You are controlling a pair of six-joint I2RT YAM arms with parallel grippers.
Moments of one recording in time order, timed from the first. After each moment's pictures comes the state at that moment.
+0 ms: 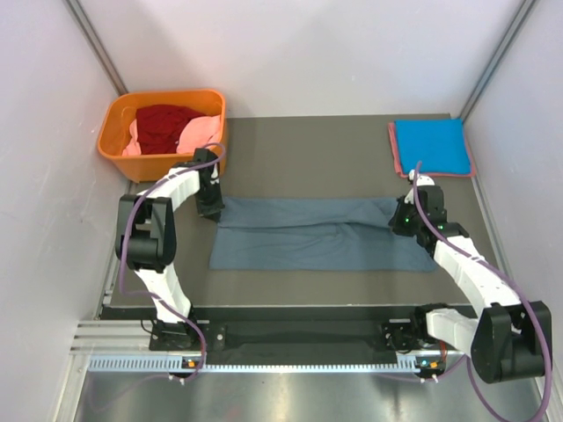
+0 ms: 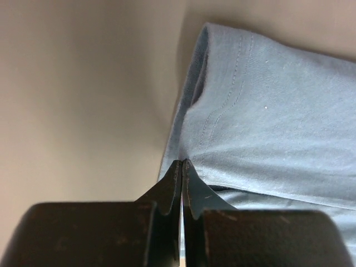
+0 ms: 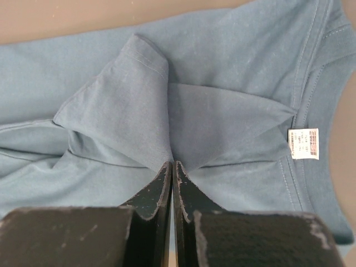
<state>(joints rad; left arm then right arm) -0.11 1.85 1.27 -0.73 0.00 -0.31 0.13 1.09 0.63 -0.30 -0.04 0.28</state>
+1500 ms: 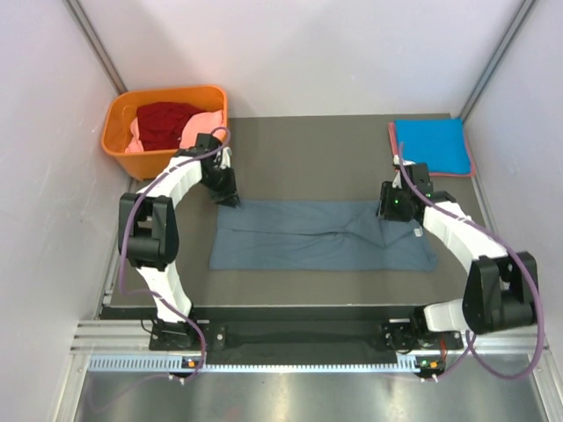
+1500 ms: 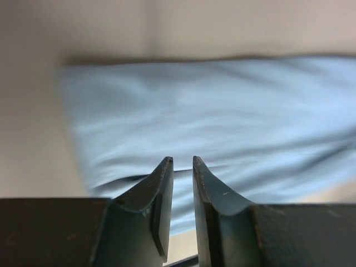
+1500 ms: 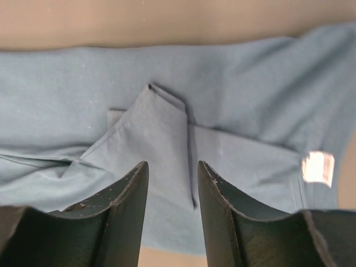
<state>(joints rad) -0.14 1.87 1.43 -0.79 0.27 -0.28 0.17 1.33 0.87 -0.45 -0.04 0.27</state>
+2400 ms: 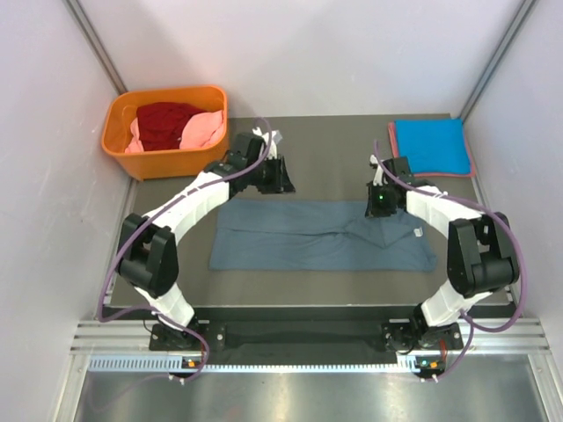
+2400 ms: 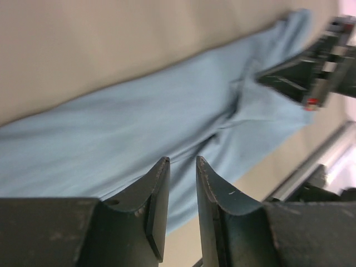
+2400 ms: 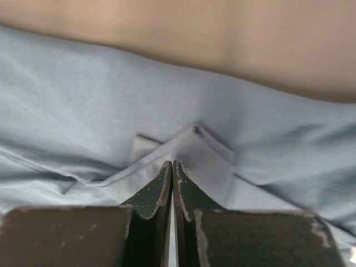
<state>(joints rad) -0.47 1.69 1.35 -0.39 0.38 -0.46 0.21 1.61 0.98 -0.39 -0.17 0.15</state>
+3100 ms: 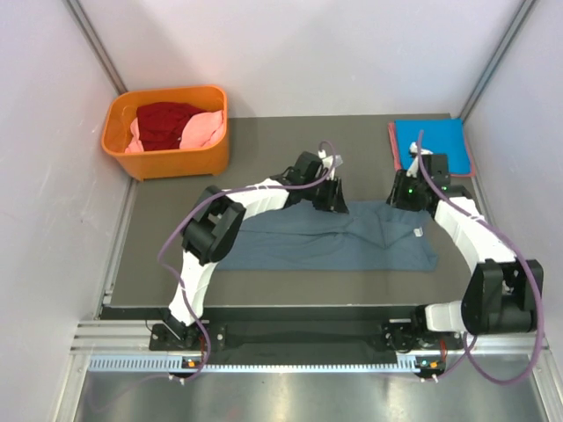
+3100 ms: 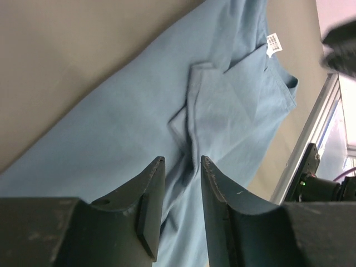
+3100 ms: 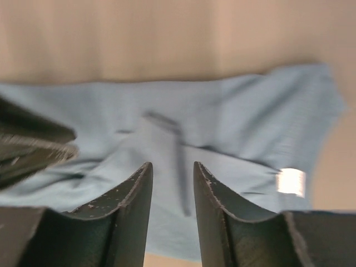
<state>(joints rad) -0.69 2.14 1.52 -0.04 0.56 -0.53 0.10 1.32 0.96 -0.46 -0.12 0.23</state>
